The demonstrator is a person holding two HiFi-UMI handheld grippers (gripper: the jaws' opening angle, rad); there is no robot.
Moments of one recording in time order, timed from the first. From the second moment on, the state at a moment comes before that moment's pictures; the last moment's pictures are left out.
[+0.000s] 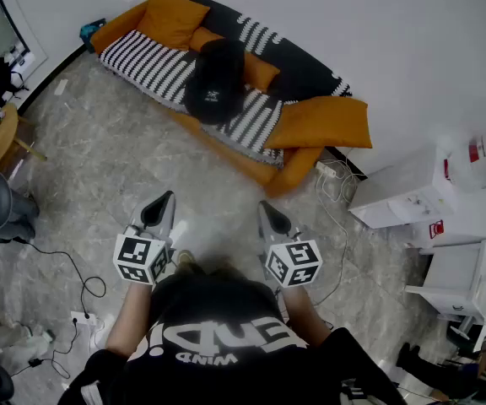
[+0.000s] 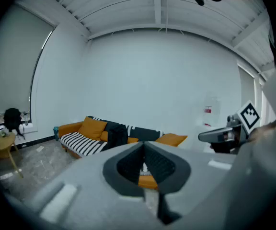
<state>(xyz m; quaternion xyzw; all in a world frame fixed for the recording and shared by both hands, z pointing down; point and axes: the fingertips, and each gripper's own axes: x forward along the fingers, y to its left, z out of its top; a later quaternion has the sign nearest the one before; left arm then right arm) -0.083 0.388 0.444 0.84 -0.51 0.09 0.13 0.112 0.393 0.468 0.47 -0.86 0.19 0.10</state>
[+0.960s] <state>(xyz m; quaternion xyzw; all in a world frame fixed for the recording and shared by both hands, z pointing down) -0.185 0.366 0.451 0.87 -0.47 0.08 0.13 0.001 0.379 0.456 0.47 -0.86 0.18 0.11</state>
